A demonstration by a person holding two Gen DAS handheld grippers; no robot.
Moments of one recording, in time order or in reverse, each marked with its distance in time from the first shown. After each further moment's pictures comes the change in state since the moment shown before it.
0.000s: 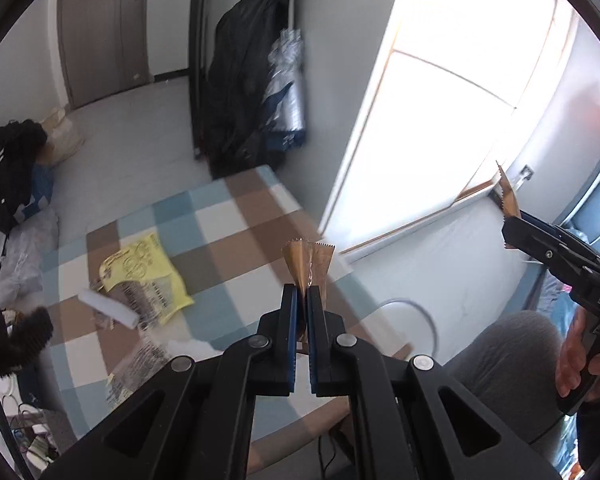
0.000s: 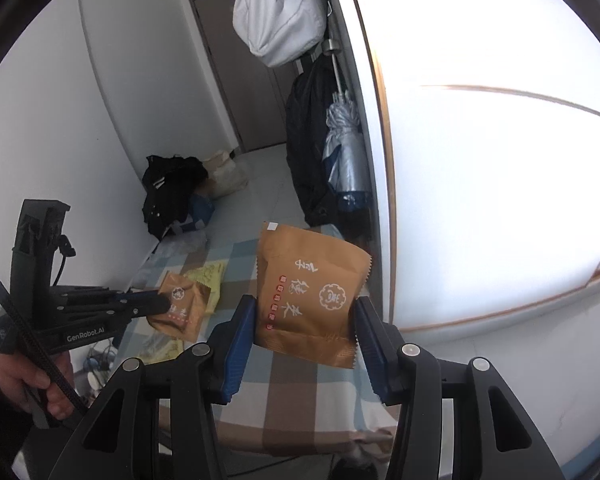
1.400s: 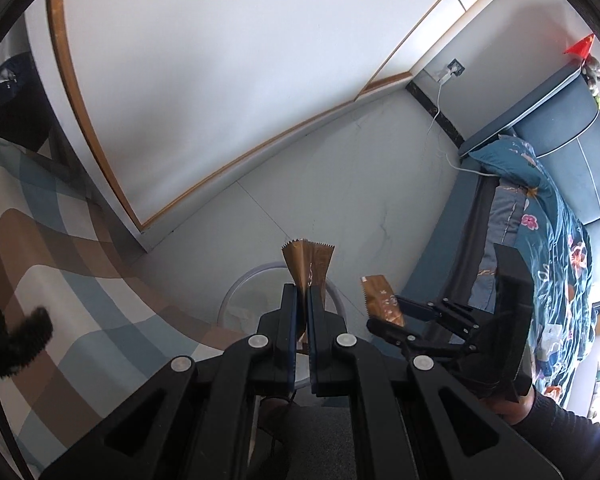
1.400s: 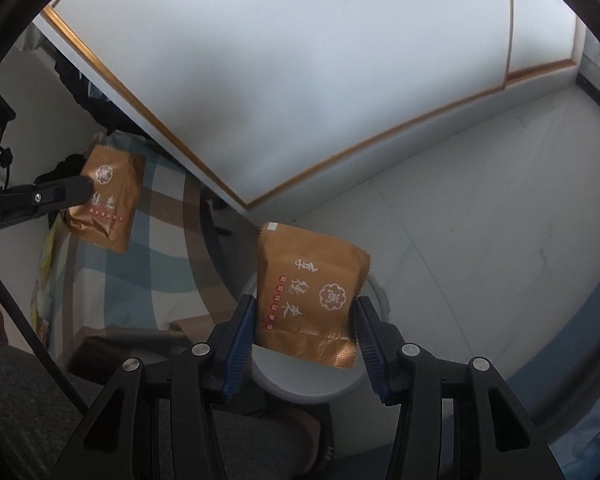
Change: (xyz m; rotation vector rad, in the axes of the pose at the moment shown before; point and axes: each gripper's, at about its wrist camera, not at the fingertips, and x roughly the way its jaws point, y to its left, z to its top) left arm 0.221 -0.166 0.020 0.172 0.436 -0.305; right arm 0.093 -0.229 -0.188 0.456 0.406 -0.172
